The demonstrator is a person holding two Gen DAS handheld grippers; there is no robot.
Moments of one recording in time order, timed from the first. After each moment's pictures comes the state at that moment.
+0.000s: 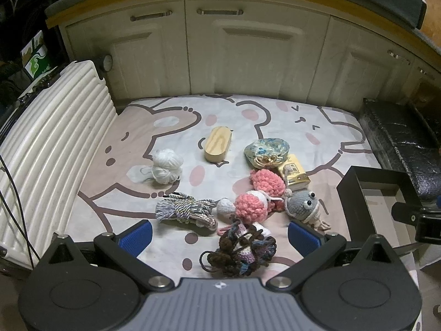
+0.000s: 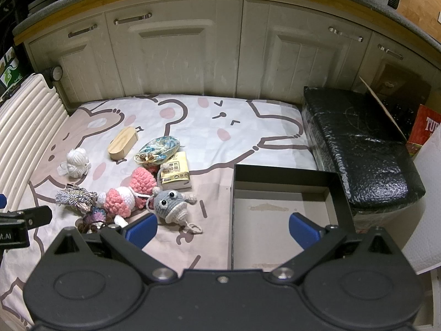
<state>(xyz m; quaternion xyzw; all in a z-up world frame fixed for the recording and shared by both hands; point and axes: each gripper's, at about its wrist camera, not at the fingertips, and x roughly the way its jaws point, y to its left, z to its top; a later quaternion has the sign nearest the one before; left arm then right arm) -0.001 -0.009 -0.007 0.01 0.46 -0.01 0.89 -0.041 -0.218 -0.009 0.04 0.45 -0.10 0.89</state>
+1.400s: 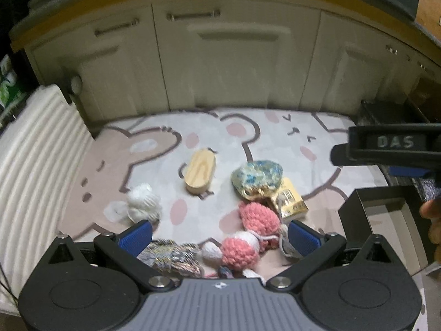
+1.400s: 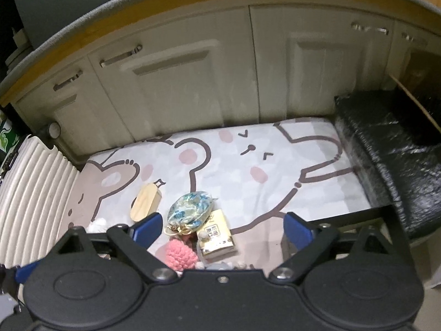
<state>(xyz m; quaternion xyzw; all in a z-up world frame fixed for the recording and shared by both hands) 0.072 -0.029 -0.023 0.04 0.46 -0.07 0.88 0.071 -0.220 -0.020 0.15 0.43 -0.09 0.89</state>
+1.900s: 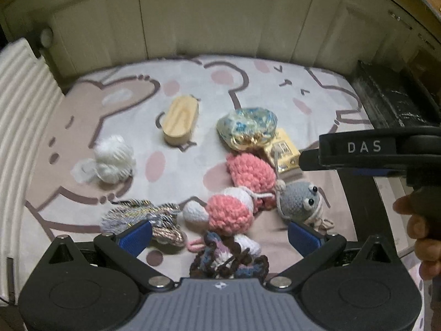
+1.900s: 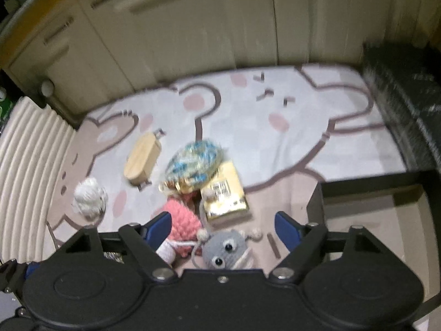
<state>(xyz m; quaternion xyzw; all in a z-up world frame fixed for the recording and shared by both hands) 0.085 -0.022 -0.077 0.03 0.54 -0.11 0.83 0.092 -0.216 -0.094 0.17 0.52 -0.05 0.84</state>
